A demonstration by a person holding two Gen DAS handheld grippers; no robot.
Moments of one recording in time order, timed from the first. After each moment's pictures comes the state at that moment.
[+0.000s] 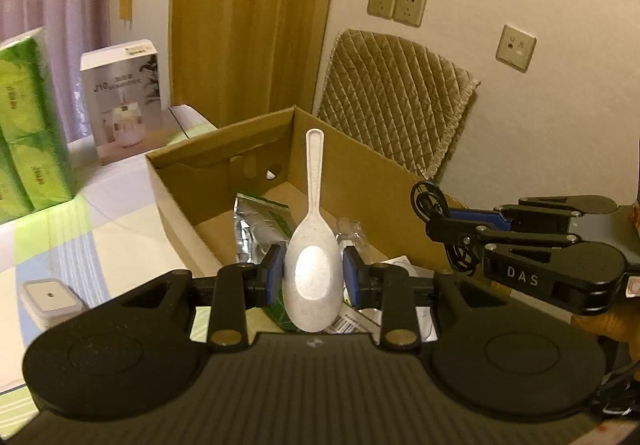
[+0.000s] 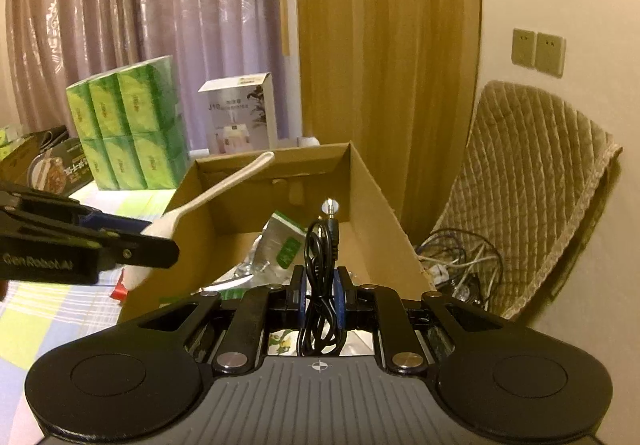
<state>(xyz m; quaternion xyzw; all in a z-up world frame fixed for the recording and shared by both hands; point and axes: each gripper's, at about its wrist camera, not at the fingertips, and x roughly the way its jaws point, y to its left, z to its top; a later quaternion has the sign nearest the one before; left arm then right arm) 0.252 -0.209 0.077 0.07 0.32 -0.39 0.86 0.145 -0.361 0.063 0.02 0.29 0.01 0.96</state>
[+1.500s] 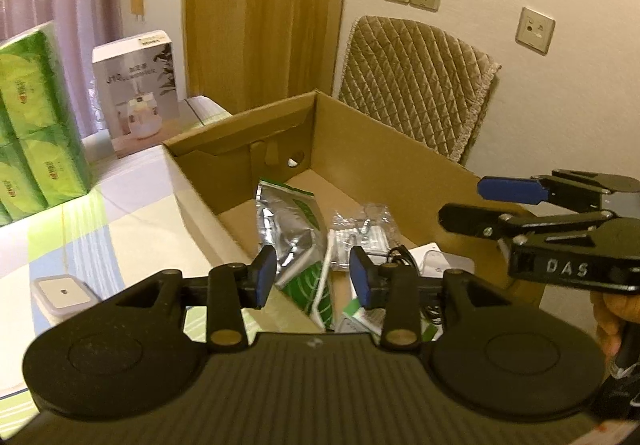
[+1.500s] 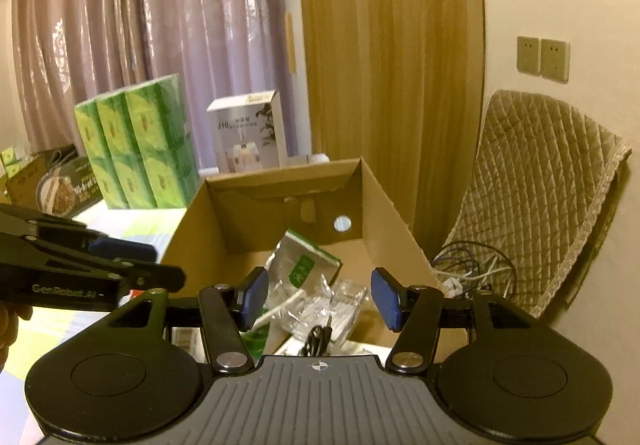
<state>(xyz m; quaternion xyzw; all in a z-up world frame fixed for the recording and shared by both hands) 0.262 -0.198 0.067 0.09 0.32 -0.36 0.87 0.149 -0.355 0.063 0.04 0.25 0.02 0.97</state>
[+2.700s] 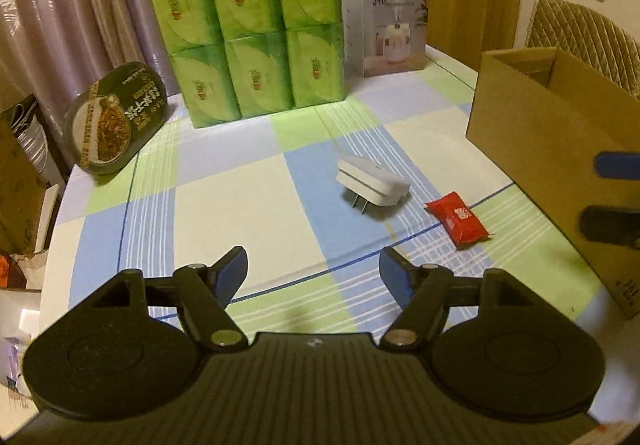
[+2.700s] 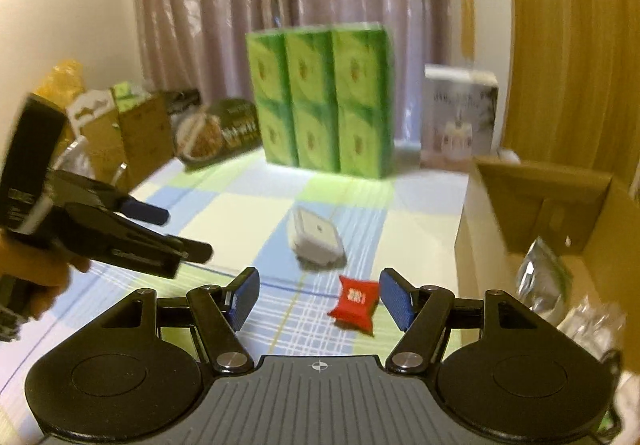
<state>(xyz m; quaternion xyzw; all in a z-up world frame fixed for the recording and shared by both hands) 0.309 0.033 0.026 0.12 0.37 -0.16 0.91 0.198 -0.148 0.020 -0.02 0.29 0.19 0.94</state>
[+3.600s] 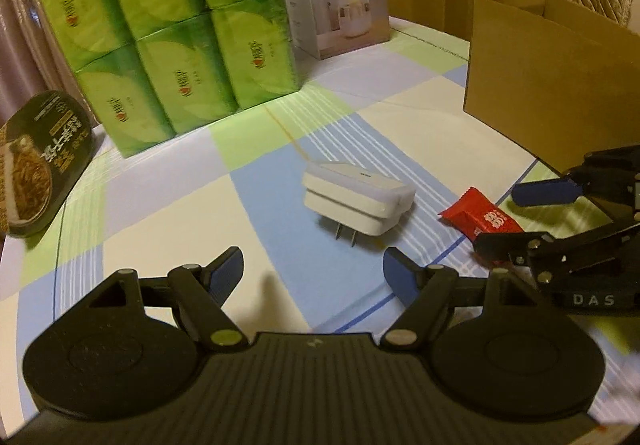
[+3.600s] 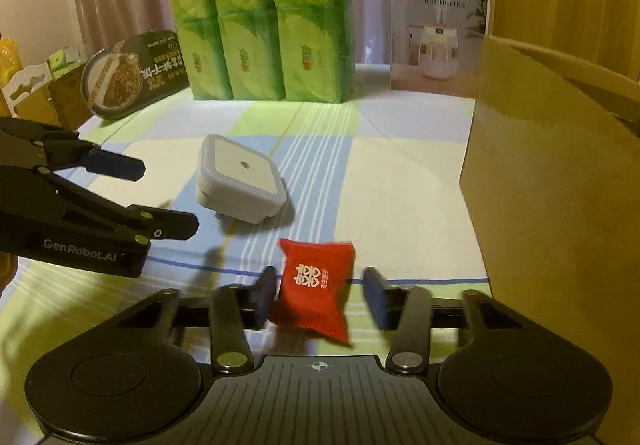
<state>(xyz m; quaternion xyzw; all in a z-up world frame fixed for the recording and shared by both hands) 0.383 -0.010 -0.038 0.18 0.36 -0.23 0.89 0.293 -0.146 -0.072 -0.01 0.36 0.13 0.92</state>
